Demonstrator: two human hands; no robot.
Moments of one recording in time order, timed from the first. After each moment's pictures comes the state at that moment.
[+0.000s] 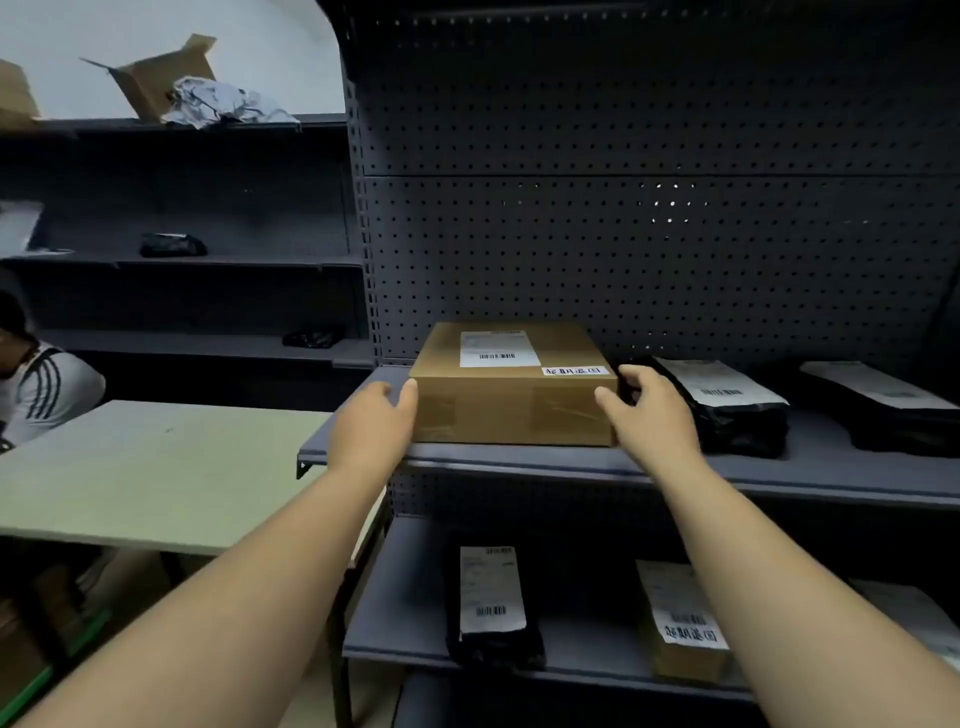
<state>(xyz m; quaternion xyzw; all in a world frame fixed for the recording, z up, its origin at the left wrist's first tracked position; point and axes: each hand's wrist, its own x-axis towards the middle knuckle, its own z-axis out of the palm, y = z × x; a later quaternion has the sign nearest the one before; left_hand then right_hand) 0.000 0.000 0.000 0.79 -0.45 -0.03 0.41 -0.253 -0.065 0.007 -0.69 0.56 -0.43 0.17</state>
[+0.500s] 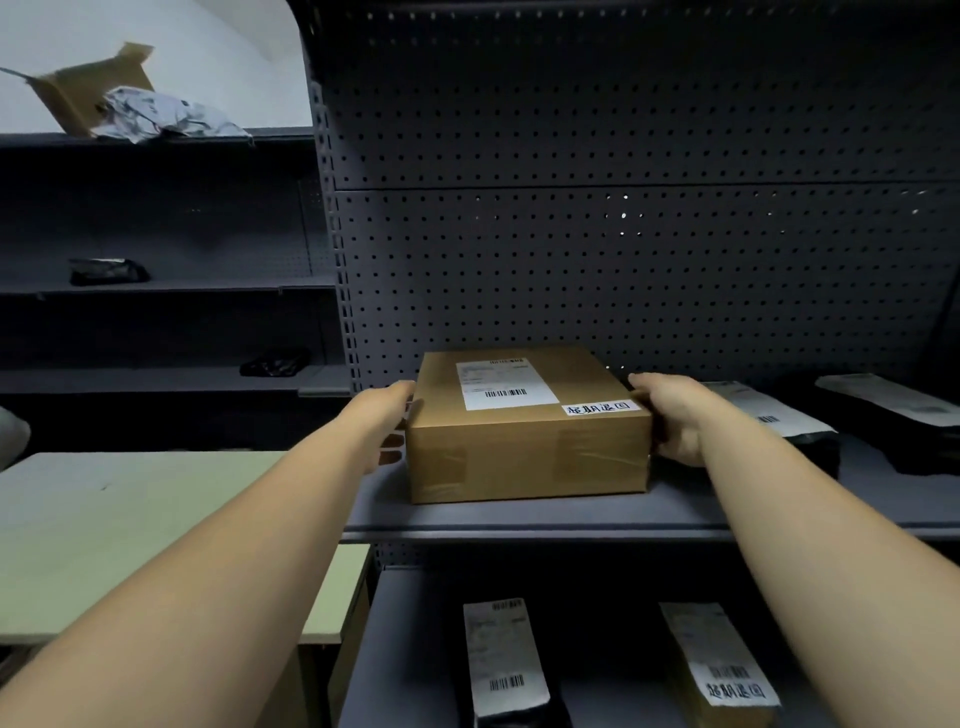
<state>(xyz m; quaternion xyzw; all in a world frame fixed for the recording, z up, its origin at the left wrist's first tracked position) 0.046 -0.094 0.028 0.70 -0.35 -0.39 0.49 -0.240 -0.142 0.037 -0.44 0.58 -0.42 0.54</state>
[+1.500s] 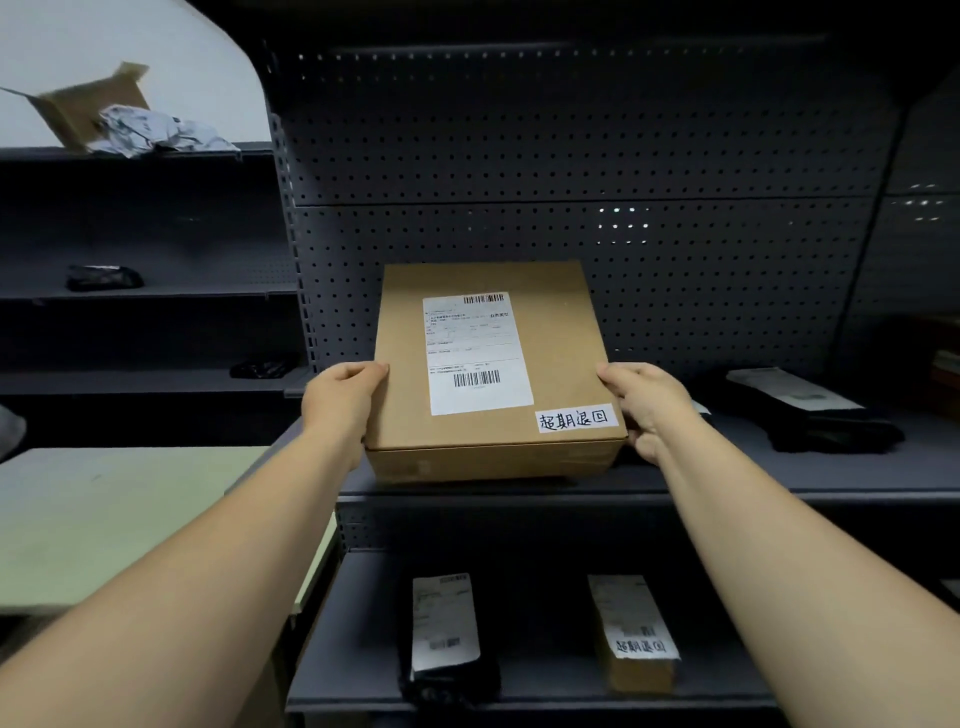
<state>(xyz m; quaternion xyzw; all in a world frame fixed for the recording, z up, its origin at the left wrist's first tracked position) -0.042 -0.031 0.042 0.61 -0.33 -0.27 0.67 -0.314 -0.085 0.041 -0.43 0.47 -0.57 0.51</state>
